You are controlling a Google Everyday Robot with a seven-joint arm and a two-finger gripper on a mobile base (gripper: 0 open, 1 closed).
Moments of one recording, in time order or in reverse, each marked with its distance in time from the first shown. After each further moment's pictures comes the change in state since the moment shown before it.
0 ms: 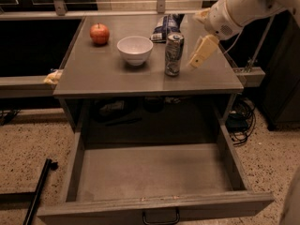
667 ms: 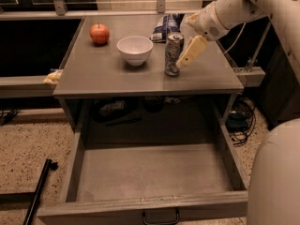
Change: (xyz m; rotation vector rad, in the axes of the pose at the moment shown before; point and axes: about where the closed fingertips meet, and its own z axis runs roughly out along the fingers) arm -0.005 -0.019 0.042 -0.048 -0.071 0.043
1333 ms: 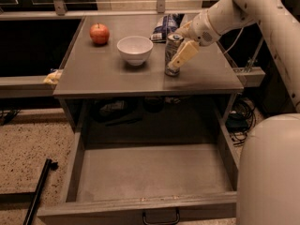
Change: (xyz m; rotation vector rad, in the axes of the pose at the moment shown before) arm 0.002 0.004 0.029 -0.067 -0.034 0.050
